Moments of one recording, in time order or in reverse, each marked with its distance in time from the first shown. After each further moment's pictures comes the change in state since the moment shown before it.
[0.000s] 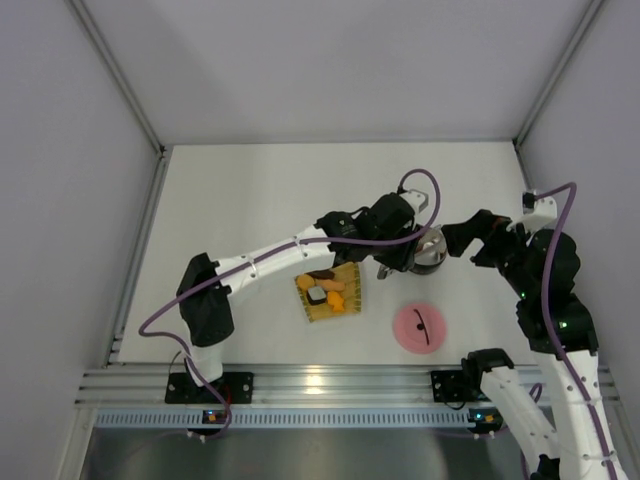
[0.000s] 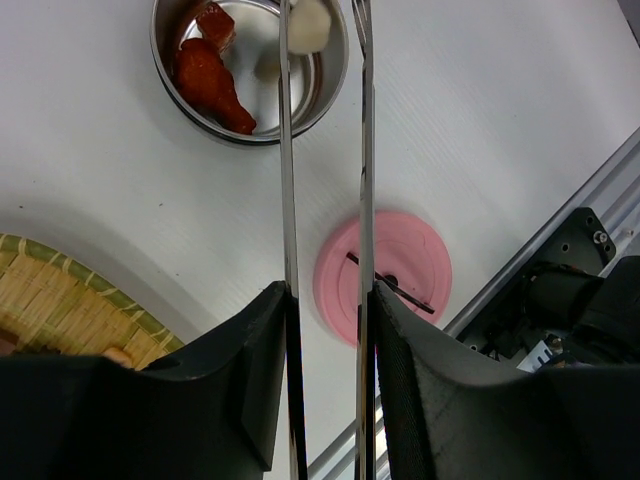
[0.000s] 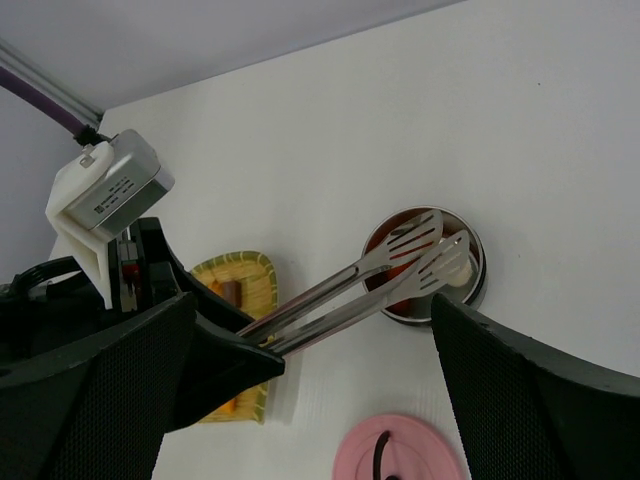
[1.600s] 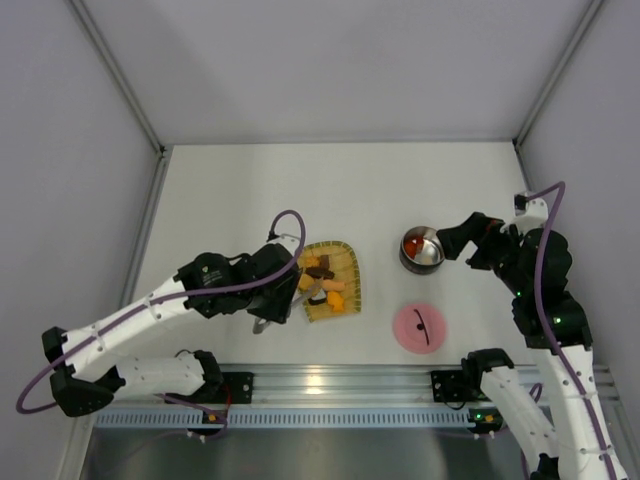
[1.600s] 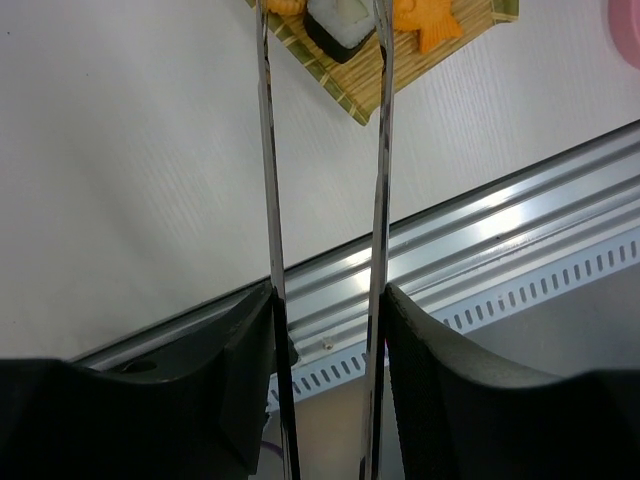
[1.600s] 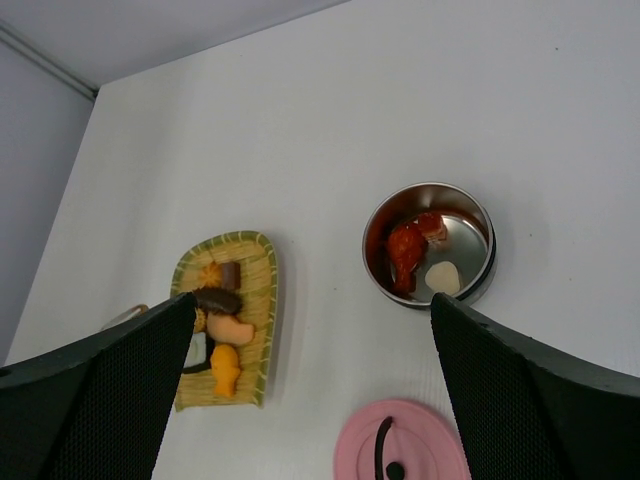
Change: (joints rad) left arm 0.008 -0.767 -0.519 -0.608 -0.203 -0.178; right arm 0.000 0.007 -0.042 0.002 -0.027 0.006
